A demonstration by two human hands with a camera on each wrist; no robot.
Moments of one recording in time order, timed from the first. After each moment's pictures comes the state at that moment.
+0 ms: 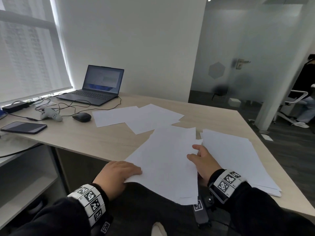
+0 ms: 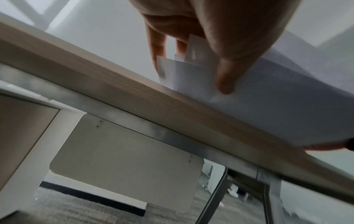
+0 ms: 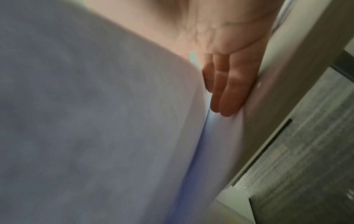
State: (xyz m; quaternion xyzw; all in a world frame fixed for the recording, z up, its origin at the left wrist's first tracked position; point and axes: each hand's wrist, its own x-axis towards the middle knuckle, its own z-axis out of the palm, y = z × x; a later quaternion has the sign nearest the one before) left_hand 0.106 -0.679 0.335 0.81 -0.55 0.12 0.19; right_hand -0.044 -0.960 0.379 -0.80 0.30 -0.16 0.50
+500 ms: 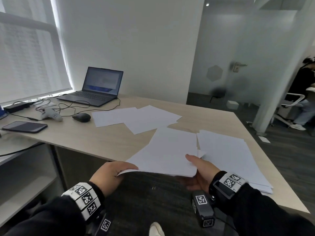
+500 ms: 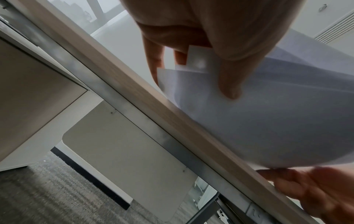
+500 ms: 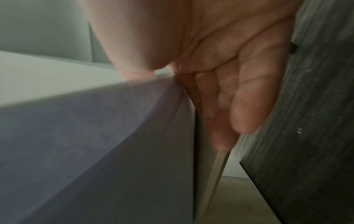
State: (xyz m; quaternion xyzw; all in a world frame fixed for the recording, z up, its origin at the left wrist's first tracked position) left_hand 0.074 -0.672 0.365 0.82 -0.42 -0.03 0.39; right_hand -0.070 -0.945 0.382 -0.61 0.36 -0.01 0.71
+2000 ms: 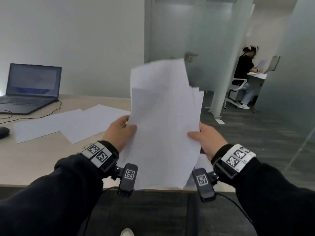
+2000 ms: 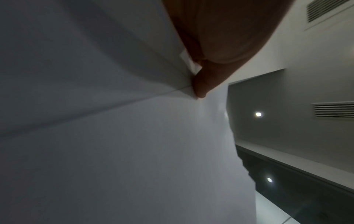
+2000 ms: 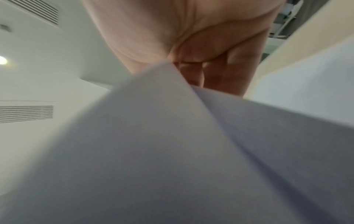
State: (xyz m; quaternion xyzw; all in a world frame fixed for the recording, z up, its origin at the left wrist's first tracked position) left_hand 0.053 -0.914 0.441 0.70 -0.33 -0.14 0.62; right_hand -0.154 -1.101 0.442 -0.71 0.28 -0.29 0.58
